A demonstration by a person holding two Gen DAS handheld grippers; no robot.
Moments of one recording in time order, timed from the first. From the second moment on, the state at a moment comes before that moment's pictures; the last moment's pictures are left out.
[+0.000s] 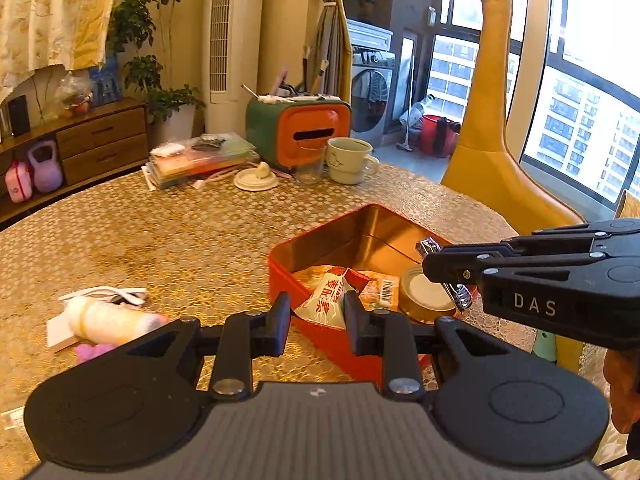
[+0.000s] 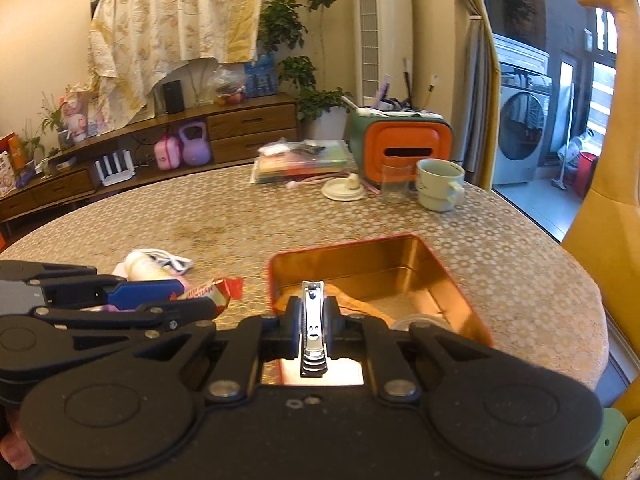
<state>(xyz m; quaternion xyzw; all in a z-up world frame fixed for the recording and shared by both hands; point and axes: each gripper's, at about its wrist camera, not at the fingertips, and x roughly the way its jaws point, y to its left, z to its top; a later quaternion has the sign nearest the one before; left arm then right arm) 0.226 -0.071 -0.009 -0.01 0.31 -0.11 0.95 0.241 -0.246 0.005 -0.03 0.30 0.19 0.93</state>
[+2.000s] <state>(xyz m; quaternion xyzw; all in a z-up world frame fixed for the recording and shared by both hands) 0.395 -0.130 -0.074 0.02 0.44 -0.09 0.89 0.360 -0.286 -0.064 -0.03 0.39 0.13 0.91</state>
